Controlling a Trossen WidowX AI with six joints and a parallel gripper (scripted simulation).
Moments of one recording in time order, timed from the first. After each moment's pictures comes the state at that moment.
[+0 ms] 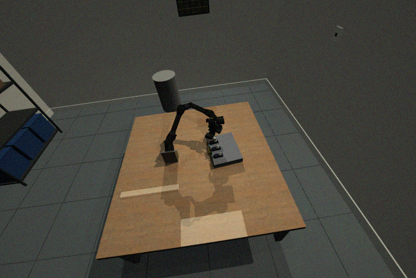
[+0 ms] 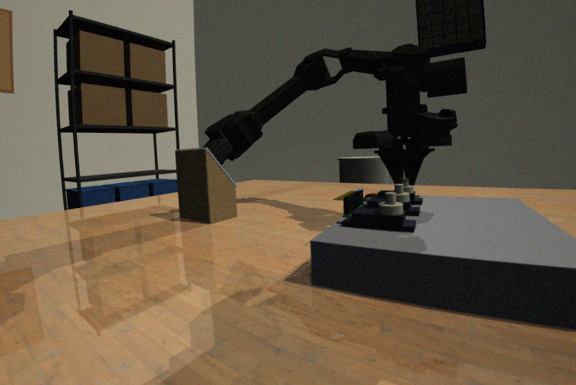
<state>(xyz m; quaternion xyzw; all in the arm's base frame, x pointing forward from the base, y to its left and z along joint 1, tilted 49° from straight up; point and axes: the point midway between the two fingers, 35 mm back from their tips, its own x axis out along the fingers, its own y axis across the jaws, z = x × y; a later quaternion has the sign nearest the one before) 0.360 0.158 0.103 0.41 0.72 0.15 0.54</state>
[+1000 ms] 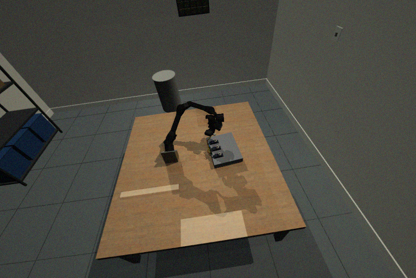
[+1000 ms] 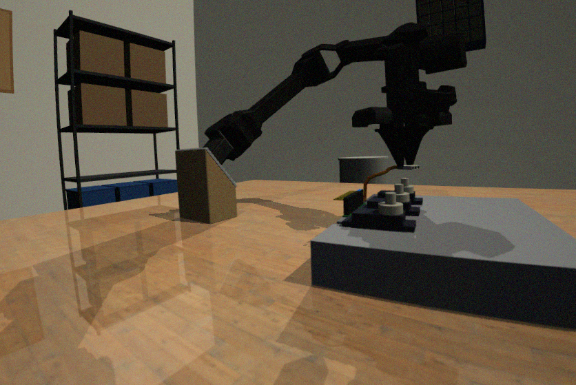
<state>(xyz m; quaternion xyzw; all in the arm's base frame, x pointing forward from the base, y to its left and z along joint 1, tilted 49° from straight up) 0.364 0.128 0.128 0.41 0.72 0.14 0.54</state>
